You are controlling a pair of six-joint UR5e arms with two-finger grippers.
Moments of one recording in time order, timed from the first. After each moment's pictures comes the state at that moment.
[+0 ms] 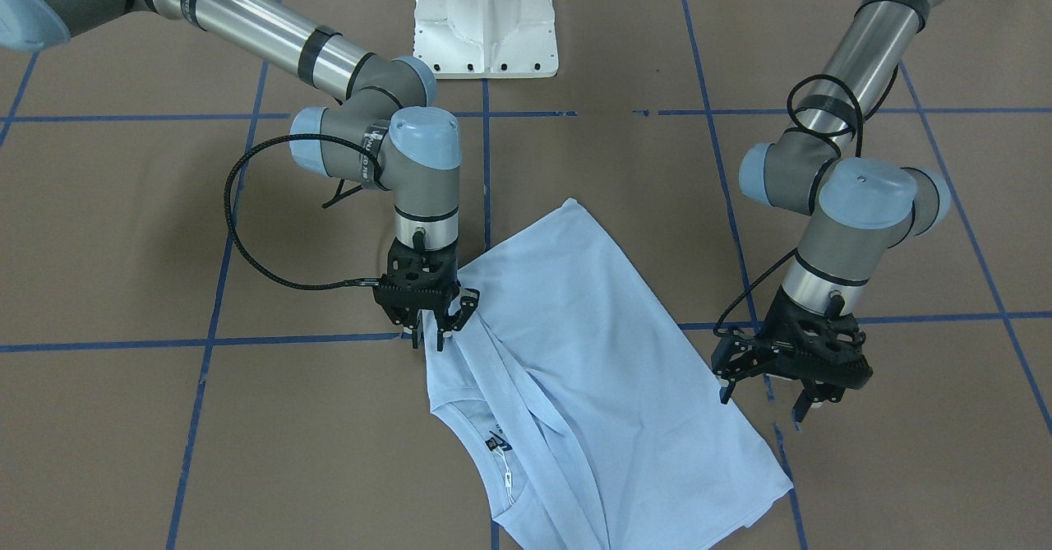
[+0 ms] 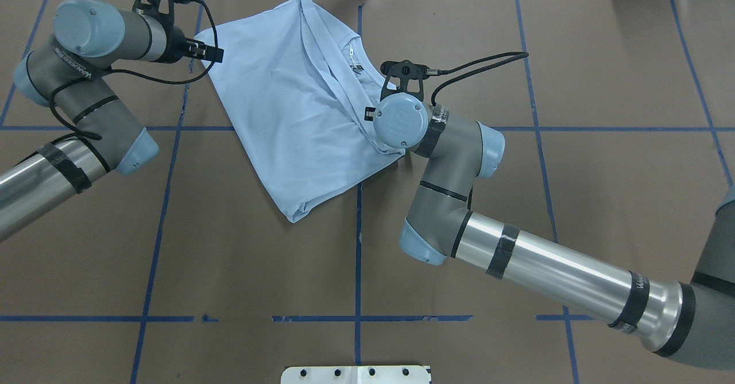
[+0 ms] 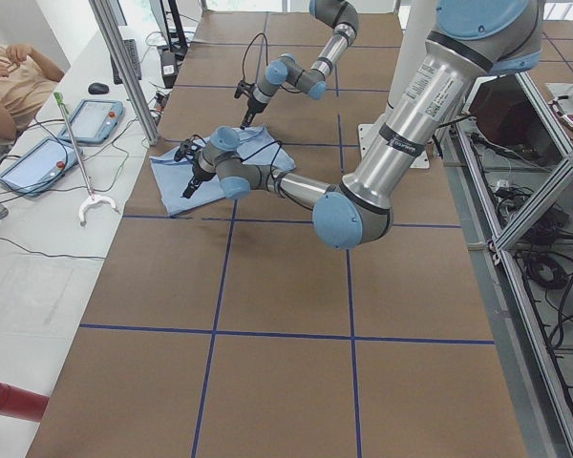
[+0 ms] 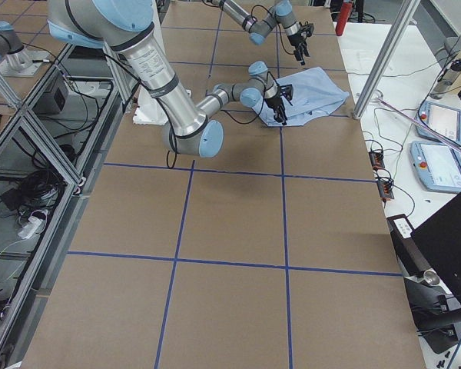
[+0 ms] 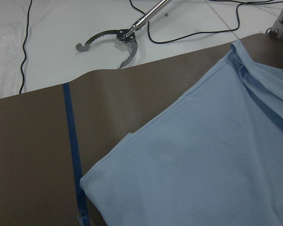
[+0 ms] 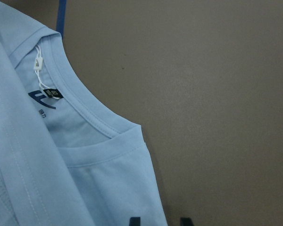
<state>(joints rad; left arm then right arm) -0.91 -2.15 -1.20 -2.43 -1.77 -0.73 0.54 -0.76 1.23 -1.21 1.41 1.33</state>
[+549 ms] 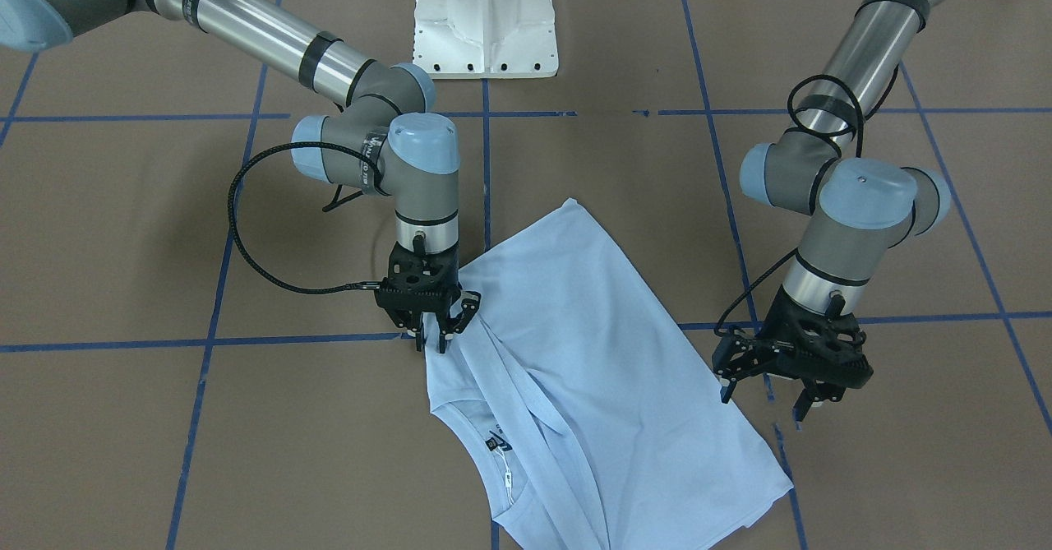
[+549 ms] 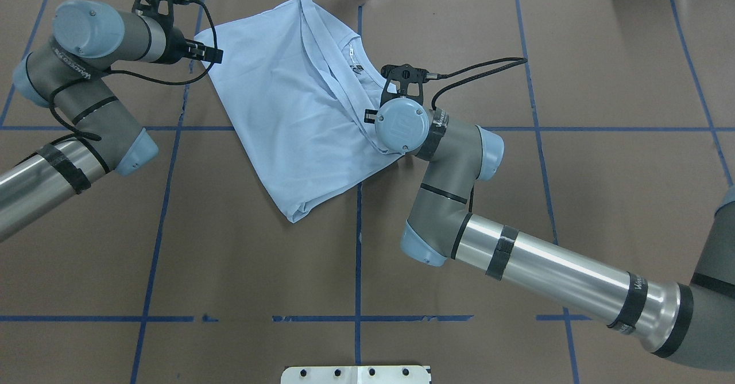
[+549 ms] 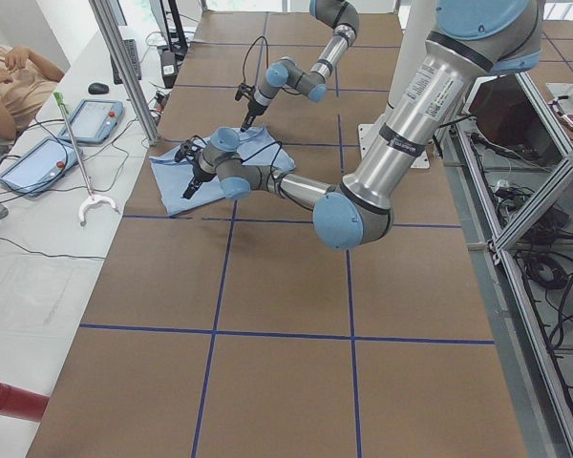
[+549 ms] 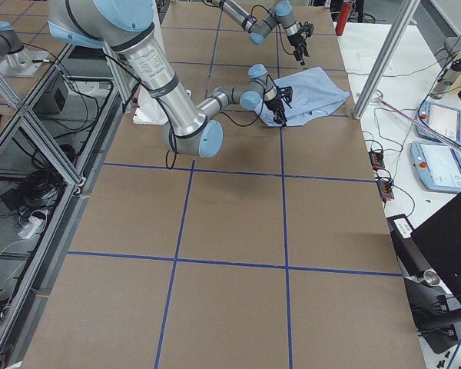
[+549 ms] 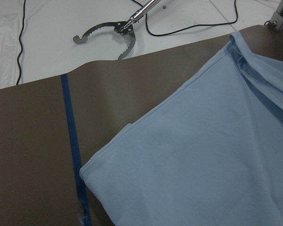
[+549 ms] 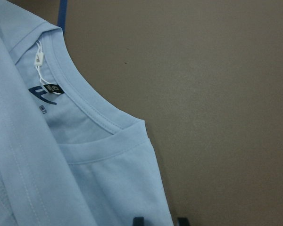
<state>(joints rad) -0.91 -2.15 -1.20 -2.43 -1.77 -0.73 0.54 -0.76 1.21 -1.18 1.41 1.34</state>
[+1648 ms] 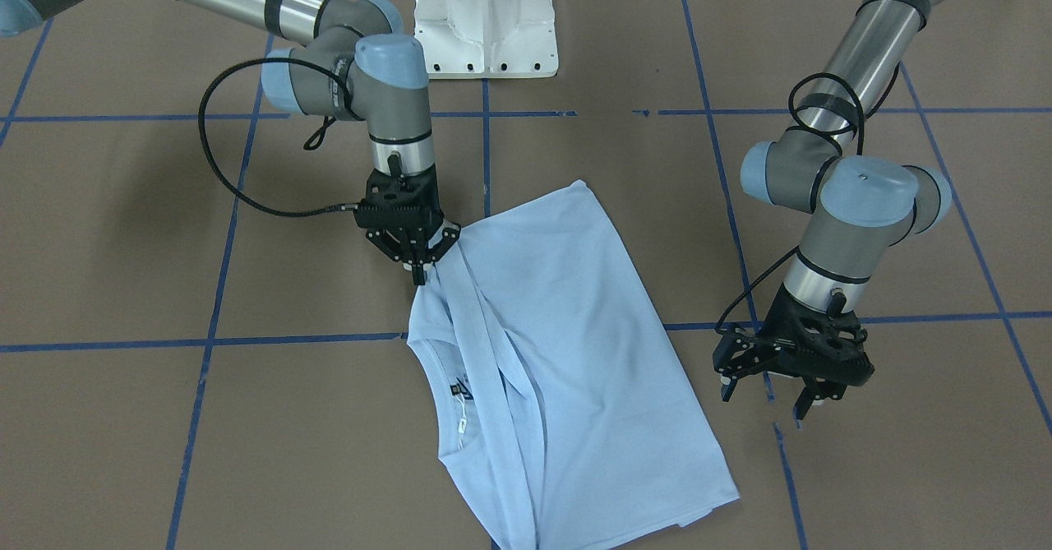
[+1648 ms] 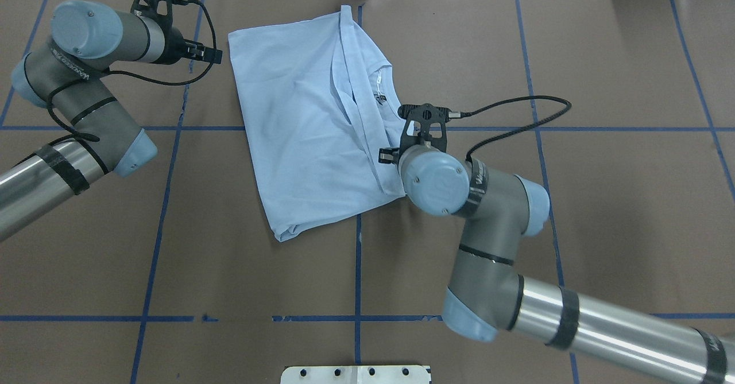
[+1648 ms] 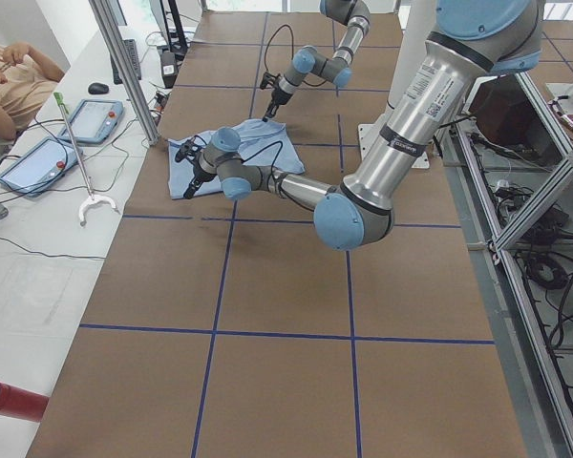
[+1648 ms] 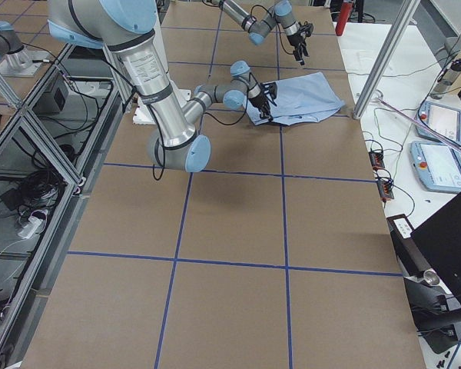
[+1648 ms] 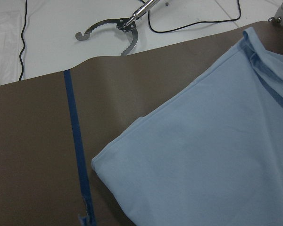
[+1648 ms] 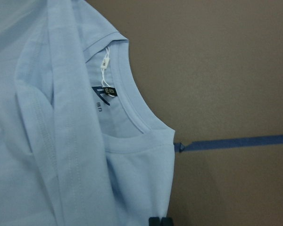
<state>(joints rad) -0.90 -2.14 -1.21 -2.43 -1.77 -0.74 0.40 -1.02 1.65 -1.28 1.31 1.36</state>
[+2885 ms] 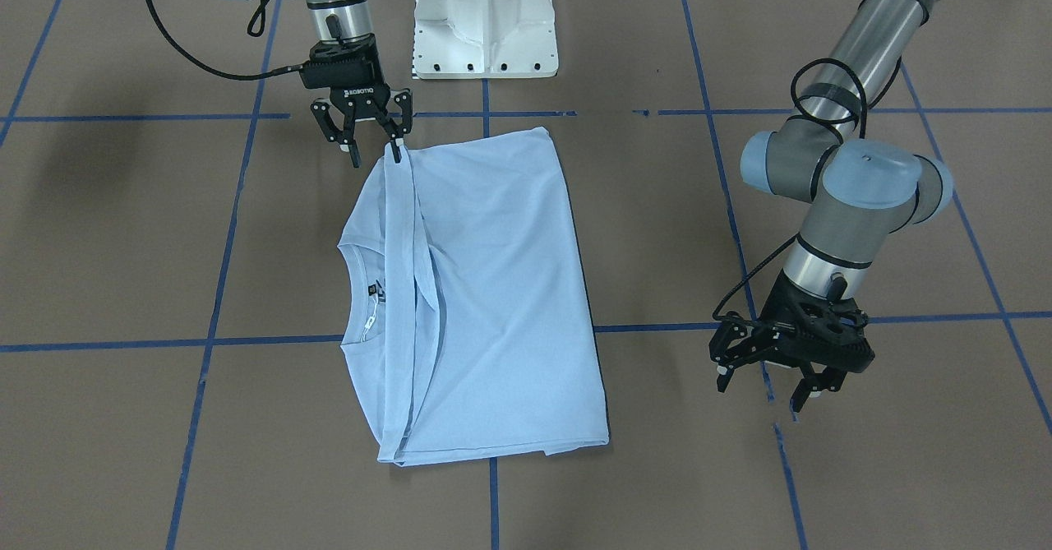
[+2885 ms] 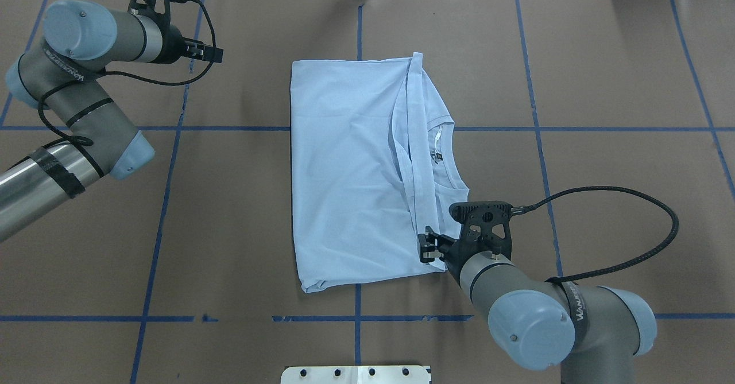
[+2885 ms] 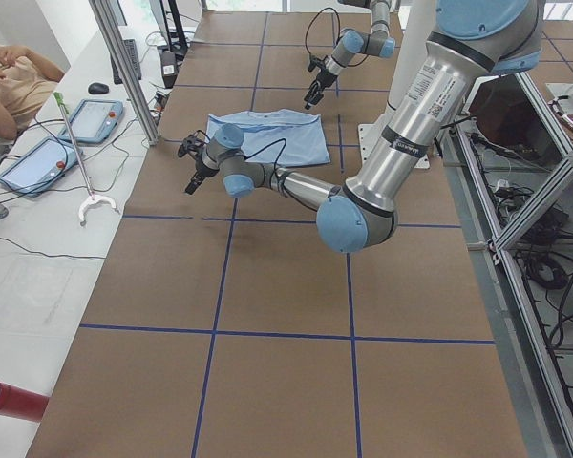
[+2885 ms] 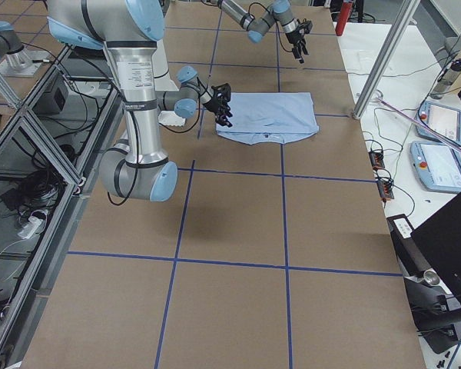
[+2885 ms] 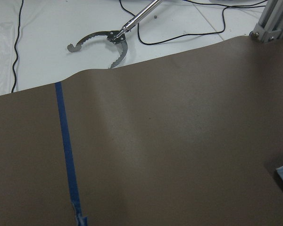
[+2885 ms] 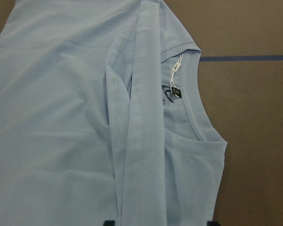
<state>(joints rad) -0.90 -2.12 -1.26 -2.42 -1.77 -0.74 0.15 -1.34 2.03 -1.31 1.11 1.36</state>
